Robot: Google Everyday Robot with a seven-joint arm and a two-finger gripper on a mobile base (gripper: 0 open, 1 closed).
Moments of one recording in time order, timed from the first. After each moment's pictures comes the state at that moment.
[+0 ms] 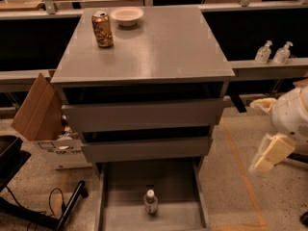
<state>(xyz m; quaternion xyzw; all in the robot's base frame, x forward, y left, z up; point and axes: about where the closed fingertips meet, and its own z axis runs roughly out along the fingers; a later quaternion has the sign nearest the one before) 0.433 -0.241 0.831 -0.57 0.79 0.09 0.22</state>
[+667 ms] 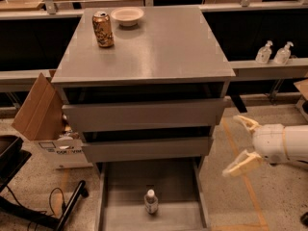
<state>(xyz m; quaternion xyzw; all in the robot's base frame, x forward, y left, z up) 0.480 -0.223 0.729 -0.52 0.72 0.20 0.41</state>
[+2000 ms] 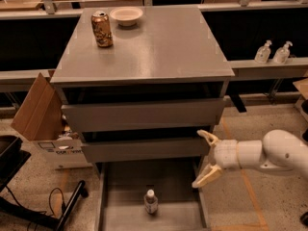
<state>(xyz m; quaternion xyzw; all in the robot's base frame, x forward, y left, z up) 0.508 -0.152 0.618 -0.57 0.65 0.24 0.43</state>
